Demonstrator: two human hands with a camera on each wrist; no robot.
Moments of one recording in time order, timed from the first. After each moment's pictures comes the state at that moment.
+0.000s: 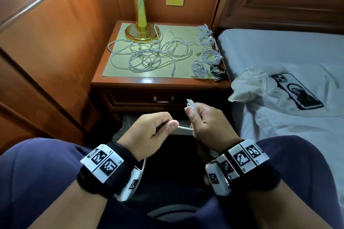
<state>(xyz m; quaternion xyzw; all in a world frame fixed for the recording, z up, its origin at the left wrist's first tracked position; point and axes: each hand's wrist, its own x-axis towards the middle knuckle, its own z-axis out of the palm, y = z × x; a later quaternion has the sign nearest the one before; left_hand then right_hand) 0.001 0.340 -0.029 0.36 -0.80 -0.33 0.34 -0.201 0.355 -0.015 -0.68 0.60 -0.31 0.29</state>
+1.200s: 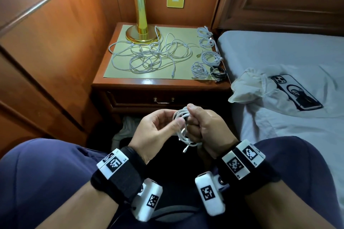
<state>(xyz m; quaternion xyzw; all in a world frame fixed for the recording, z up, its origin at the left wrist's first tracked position) -0.022 0.353 -0.038 0.40 -0.48 -0.63 0.46 -0.182 0.360 -0.009 -0.36 0.44 -0.47 0.67</state>
